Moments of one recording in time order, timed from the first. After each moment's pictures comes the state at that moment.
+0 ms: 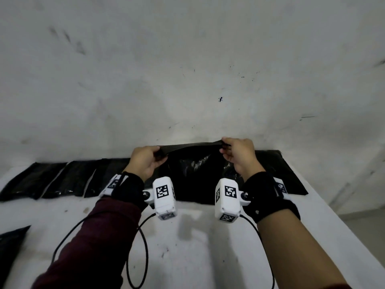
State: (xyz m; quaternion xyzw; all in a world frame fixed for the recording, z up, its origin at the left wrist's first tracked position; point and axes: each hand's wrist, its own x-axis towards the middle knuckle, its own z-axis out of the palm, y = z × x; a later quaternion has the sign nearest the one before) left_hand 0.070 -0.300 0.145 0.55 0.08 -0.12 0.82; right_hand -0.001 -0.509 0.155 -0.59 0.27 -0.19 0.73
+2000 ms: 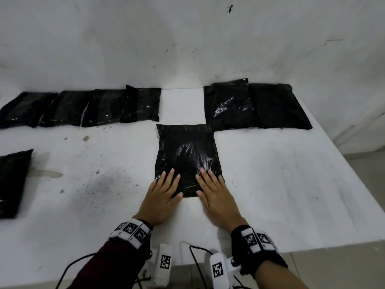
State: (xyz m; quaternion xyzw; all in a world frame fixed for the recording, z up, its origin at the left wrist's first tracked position) left_hand -0.116 -0.243 -0.066 0.94 -0.28 -0.17 0.12; right_hand -0.185 -0.424 -0.088 -0.98 -0.02 -0.06 0.20
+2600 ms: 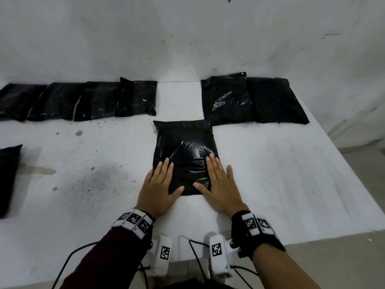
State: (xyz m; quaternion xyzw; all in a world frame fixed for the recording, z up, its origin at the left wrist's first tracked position) left_hand -0.108 -0.243 -0.073 0.95 -0.27 -0.10 0.11; right_hand -0.172 -0.435 -0.066 -0.98 0.06 0.07 0.18
